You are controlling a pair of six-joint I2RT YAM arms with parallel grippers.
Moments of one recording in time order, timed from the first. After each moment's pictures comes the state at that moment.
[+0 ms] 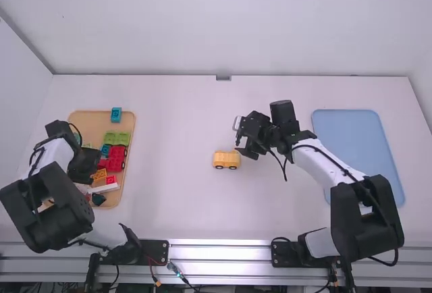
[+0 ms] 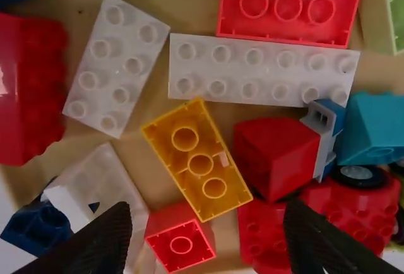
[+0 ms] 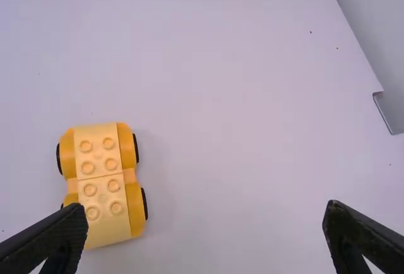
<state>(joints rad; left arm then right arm) 0.64 1.59 0.94 -0.75 -0.03 -0.85 0.29 1.54 0.86 -0.19 -0.56 -0.97</state>
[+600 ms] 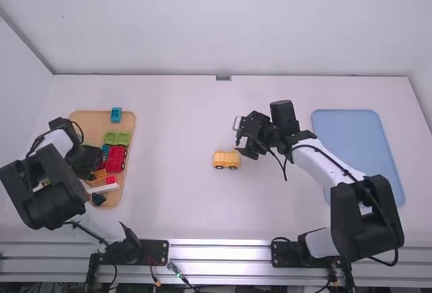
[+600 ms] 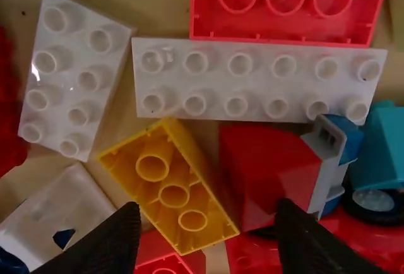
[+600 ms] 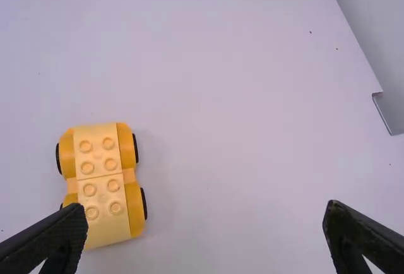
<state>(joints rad) 0.64 1.76 1.05 -0.79 -0.01 -0.82 0.29 1.54 0.86 -0.19 -0.56 -0.97</state>
